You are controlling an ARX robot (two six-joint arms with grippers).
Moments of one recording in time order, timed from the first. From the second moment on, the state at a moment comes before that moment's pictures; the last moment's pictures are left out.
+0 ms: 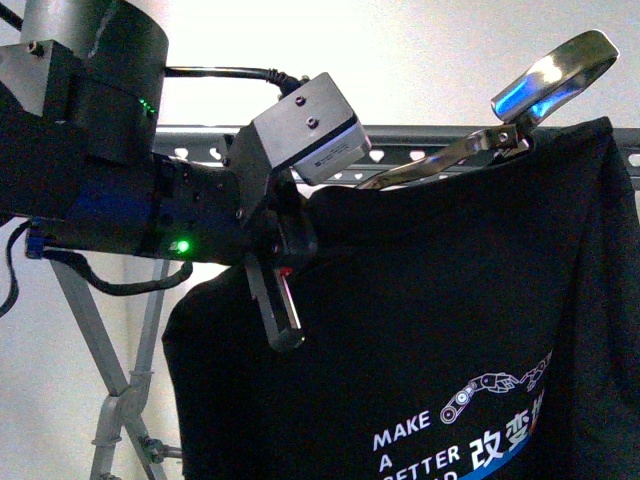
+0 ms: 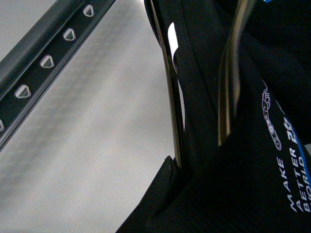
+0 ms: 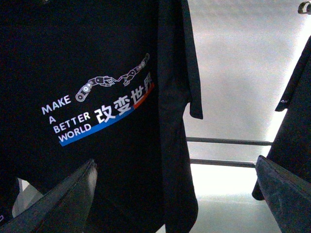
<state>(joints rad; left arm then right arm) -0.31 1.72 1.26 0.34 0.55 0.94 0.00 0.00 0.01 0.00 0.00 0.00</state>
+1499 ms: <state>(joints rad) -0.28 1.83 1.40 0.26 0.61 1.22 0.00 0.00 0.01 0.00 0.00 0.00</state>
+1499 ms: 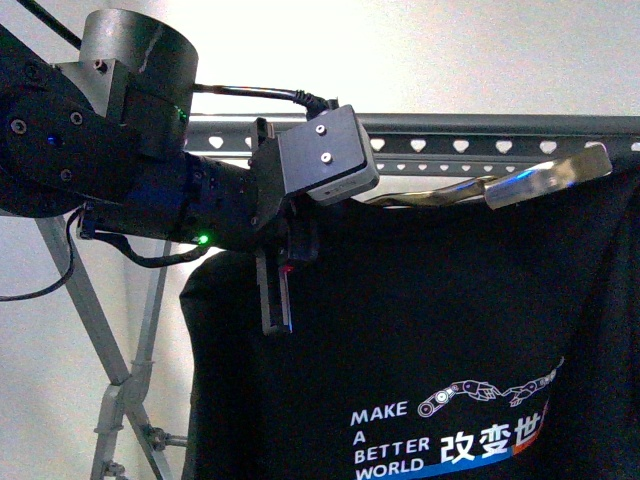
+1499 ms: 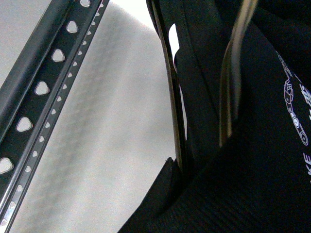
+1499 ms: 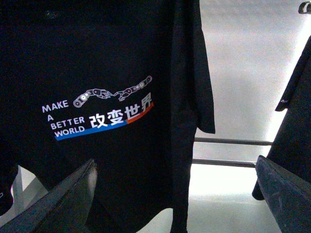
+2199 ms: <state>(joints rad) -0.28 1.83 1.40 0.26 0.63 1.27 -0.40 0.99 0.80 -0.05 -0.89 -0.40</state>
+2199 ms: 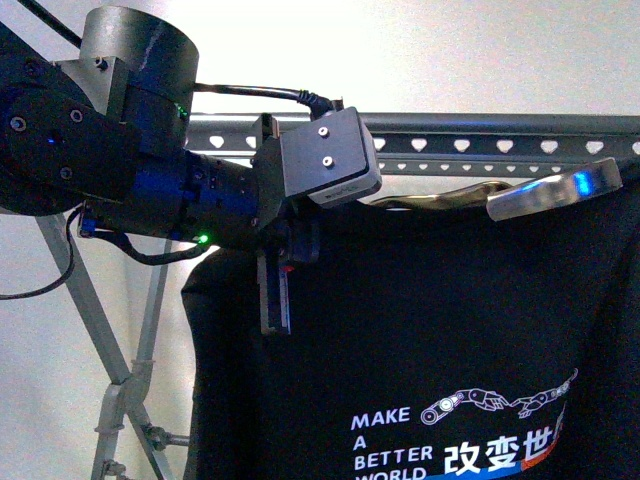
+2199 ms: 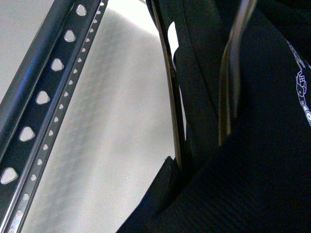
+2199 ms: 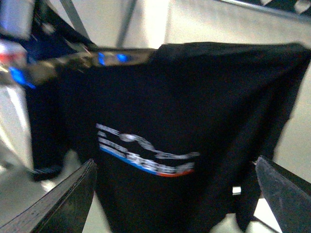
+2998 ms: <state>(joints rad) -0.28 1.83 1.40 0.26 0.64 1.33 -0.16 1.43 1.33 -0.54 -0.61 -1.81</state>
